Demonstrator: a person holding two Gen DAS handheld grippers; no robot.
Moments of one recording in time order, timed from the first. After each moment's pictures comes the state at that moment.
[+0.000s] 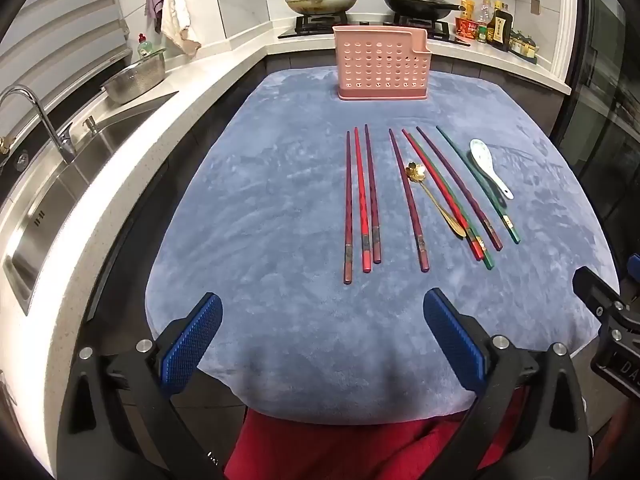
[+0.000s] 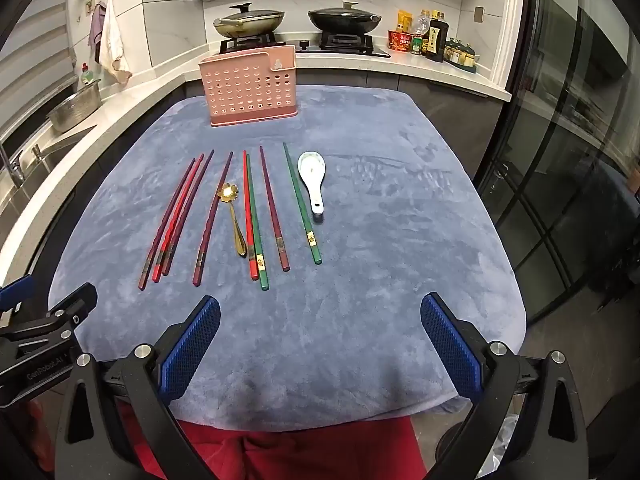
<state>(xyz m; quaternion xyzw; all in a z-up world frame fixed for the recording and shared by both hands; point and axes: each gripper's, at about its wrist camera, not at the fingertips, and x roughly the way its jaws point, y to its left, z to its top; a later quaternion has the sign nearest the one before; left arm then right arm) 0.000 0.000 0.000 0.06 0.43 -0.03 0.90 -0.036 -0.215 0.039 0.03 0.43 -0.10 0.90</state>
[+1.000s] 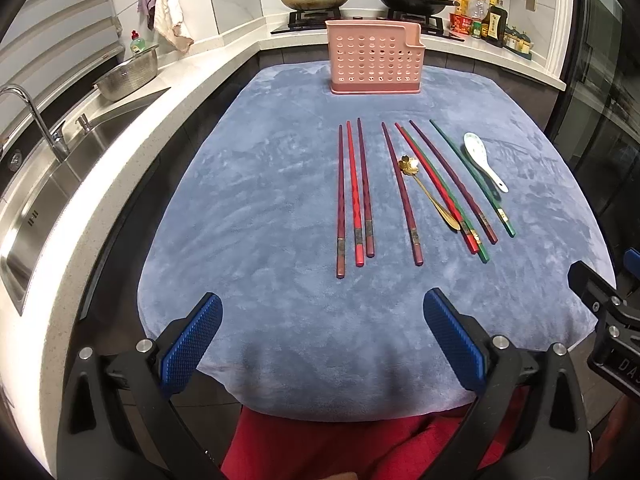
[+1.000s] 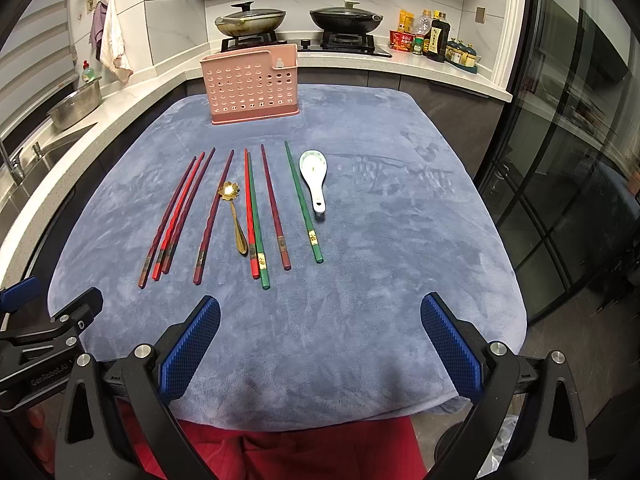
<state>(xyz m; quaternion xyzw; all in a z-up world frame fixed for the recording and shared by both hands) 0.000 -0.001 -0.005 0.06 0.44 -0.04 0.89 -0.035 -0.214 0.038 0.04 0.43 -0.10 0.90</state>
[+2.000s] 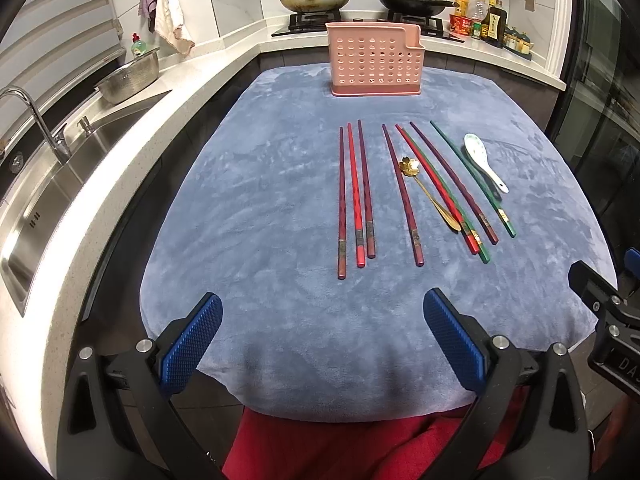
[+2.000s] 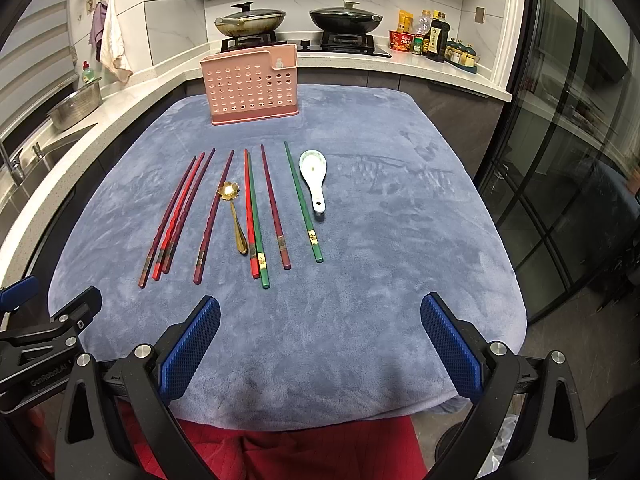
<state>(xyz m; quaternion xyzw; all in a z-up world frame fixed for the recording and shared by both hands) -0.001 -0.002 -0.004 0.07 0.44 -0.04 0.90 -0.036 -0.214 0.038 0.04 0.43 -0.10 0.90</state>
